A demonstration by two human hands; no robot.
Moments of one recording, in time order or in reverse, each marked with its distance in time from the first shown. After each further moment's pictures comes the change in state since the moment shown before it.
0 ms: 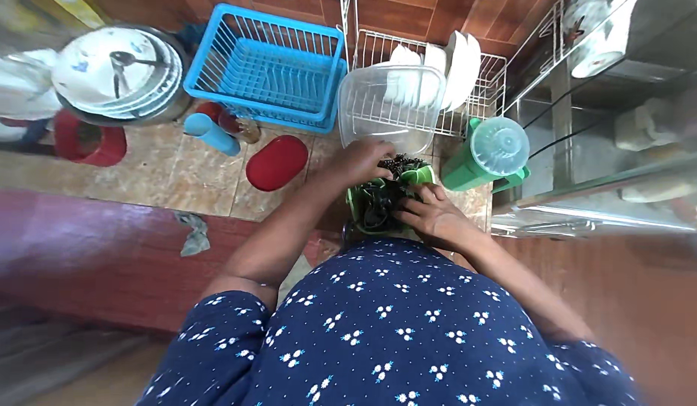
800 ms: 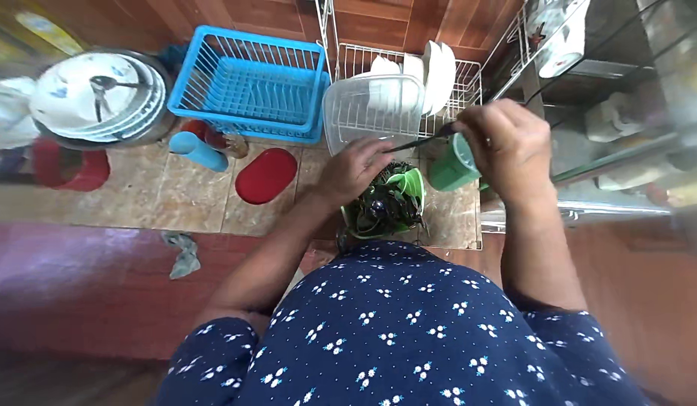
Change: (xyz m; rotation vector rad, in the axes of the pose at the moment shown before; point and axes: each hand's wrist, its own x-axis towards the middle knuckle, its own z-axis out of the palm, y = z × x) left_hand -0.028 0.034 -0.003 -0.210 0.418 0.108; right_hand 0.014 0.032 -0.139 -0.229 0.595 0.310
